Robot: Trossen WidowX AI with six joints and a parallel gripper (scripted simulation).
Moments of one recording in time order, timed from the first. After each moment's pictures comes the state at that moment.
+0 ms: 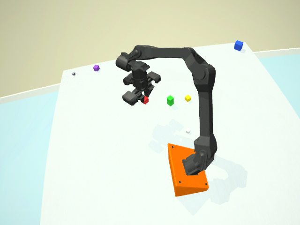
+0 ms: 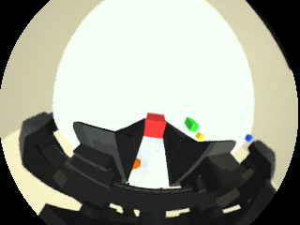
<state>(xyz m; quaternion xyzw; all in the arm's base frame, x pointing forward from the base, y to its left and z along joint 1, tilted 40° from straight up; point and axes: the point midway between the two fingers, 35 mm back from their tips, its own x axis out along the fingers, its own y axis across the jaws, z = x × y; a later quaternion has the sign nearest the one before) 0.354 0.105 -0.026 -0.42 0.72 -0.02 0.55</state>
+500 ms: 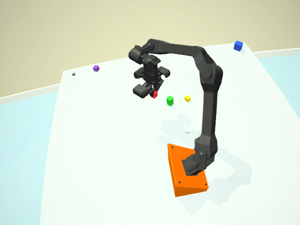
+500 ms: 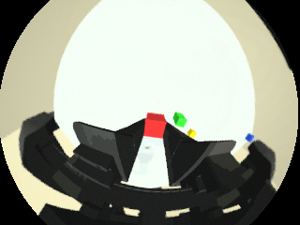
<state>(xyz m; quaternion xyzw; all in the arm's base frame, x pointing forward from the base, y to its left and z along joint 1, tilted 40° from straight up) 0.376 0.067 0.007 -0.41 0.73 -0.02 0.55</state>
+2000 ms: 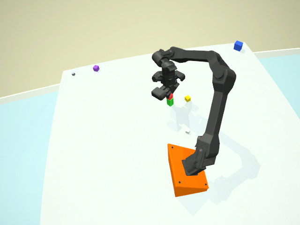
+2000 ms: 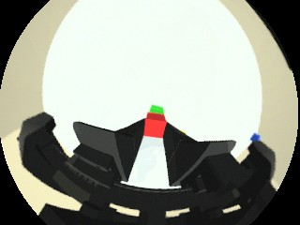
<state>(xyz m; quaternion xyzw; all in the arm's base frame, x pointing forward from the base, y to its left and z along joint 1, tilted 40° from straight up) 0.395 -0.037 0.007 -0.42 0.72 -0.03 0.55</state>
